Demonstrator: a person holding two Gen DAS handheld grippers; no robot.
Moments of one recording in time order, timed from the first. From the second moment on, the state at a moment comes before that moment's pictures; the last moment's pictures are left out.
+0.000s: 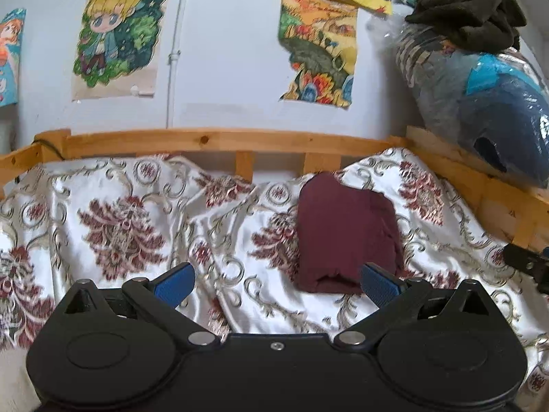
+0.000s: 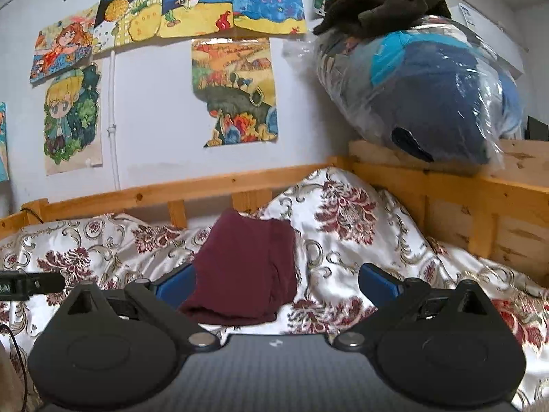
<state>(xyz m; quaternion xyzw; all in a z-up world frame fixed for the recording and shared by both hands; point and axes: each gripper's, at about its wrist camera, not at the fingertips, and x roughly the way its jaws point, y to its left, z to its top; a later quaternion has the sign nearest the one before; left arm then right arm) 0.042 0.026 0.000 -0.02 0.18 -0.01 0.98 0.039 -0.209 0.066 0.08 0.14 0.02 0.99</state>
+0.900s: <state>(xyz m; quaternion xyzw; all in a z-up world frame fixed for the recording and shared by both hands) 0.046 0.023 -0.019 -0.01 0.20 0.00 0.98 0.046 -0.205 0.056 0.07 0.18 0.01 0.98</state>
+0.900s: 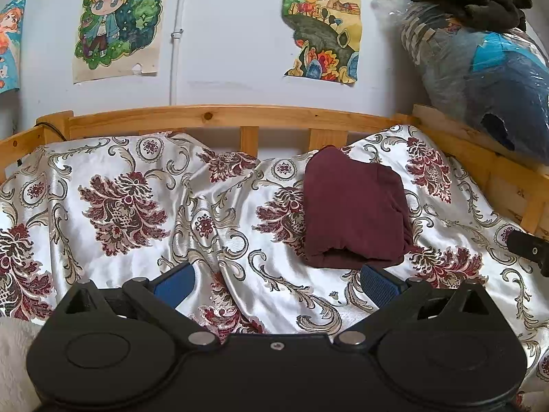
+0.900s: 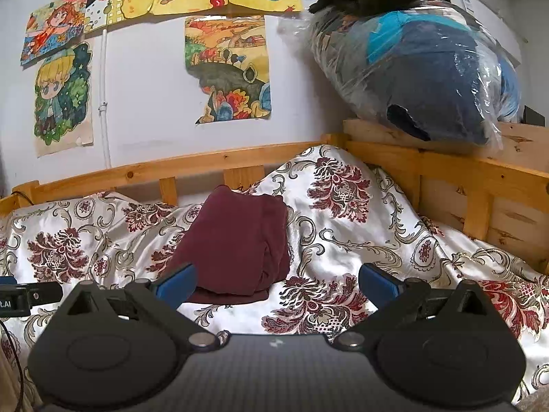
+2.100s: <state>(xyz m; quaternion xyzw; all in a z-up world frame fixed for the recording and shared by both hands) 0.045 0.025 -0.022 -0.01 0.21 0.00 0.98 0.047 -0.206 0.055 0.07 0.18 0.00 0.98</state>
